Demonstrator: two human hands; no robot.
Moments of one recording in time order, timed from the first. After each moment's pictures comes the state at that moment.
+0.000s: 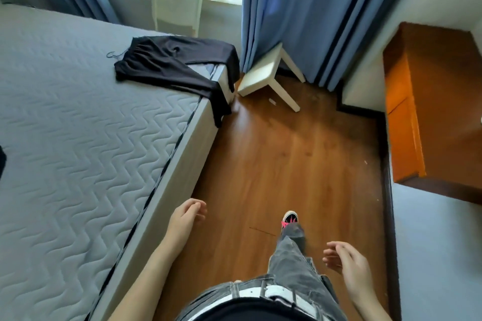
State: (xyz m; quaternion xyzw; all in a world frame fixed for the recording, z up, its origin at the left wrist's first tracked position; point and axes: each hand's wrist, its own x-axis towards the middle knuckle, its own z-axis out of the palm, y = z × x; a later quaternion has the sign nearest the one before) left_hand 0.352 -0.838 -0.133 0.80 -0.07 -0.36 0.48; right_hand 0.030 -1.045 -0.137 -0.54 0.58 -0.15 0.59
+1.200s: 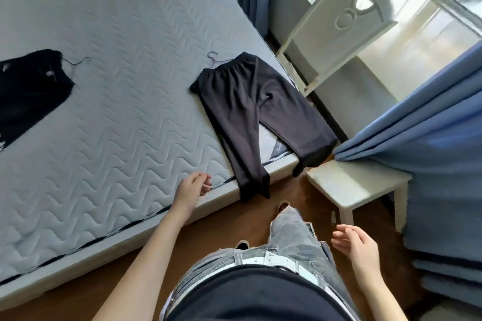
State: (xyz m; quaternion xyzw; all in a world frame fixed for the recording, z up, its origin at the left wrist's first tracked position) left_hand 0.808 -1.228 -0.136 0.75 0.28 -0.14 0.59; right_hand 0.720 -1.614 -0.145 -0.71 0.35 0.07 0.60
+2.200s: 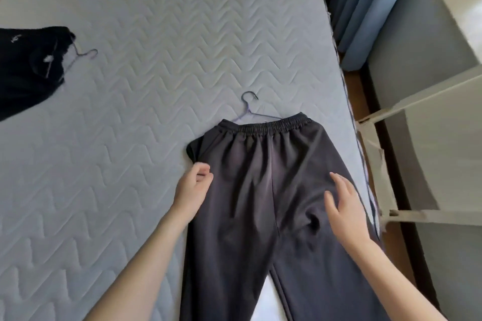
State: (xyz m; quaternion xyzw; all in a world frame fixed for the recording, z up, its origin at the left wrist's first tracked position) left_hand 1.306 -1.188 -0.359 0.78 0.42 -0.01 0.46; right_hand 1.434 -1.496 -0.398 -0.92 -0.13 0.12 0.35
